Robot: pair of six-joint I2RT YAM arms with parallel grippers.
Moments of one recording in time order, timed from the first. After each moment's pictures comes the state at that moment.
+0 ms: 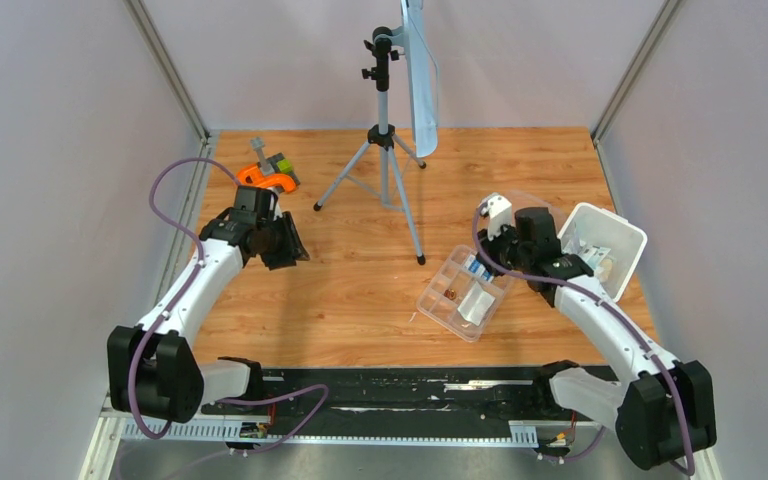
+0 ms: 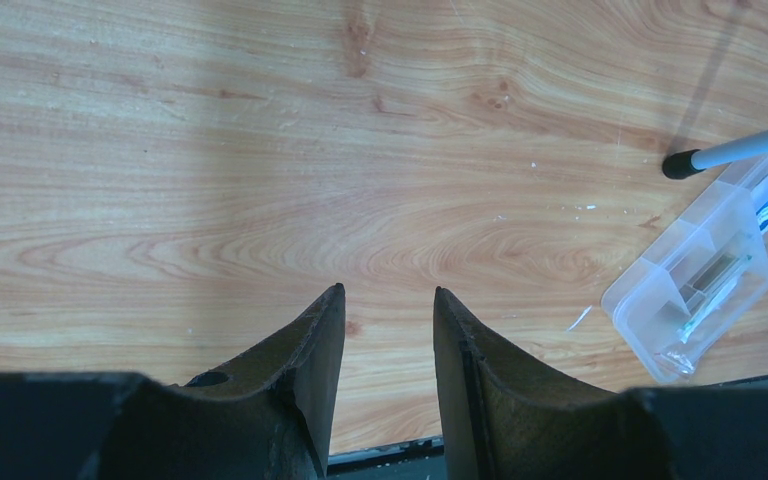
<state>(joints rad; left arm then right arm) -0.17 1.25 0.94 -0.70 0.17 -0.52 0.30 1.07 0.68 -0.32 -0.28 -0.33</state>
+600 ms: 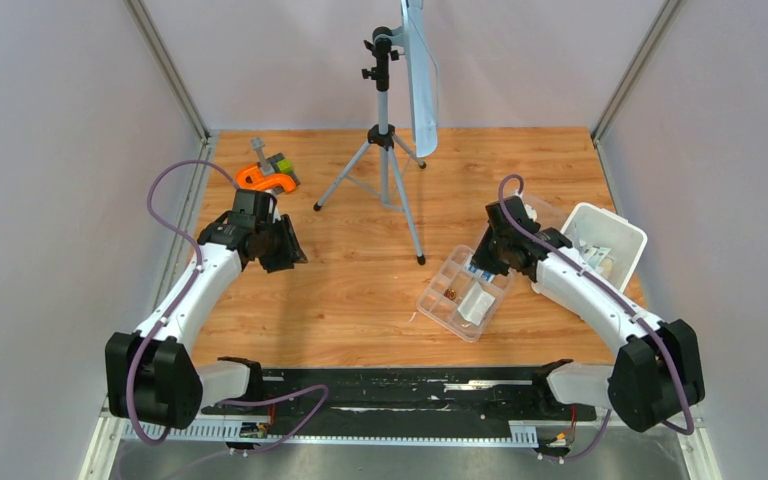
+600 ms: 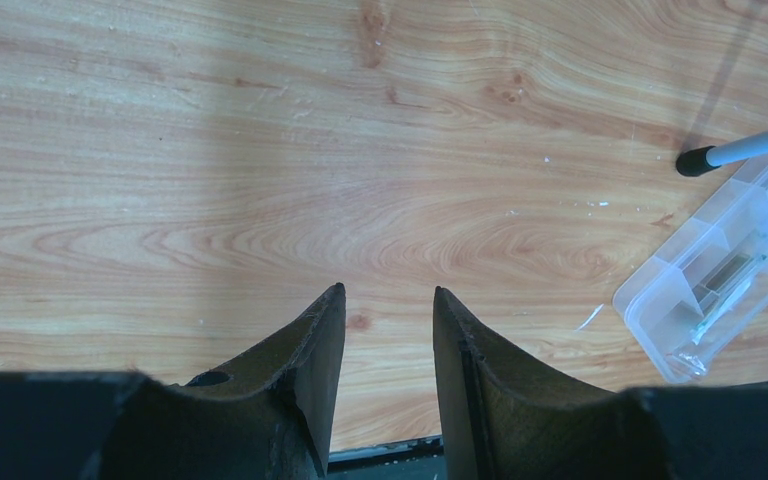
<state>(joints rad) -0.17 1.22 0.92 -0.71 0.15 -0.52 0.42 1.26 0.91 -0.61 0.07 0.81</state>
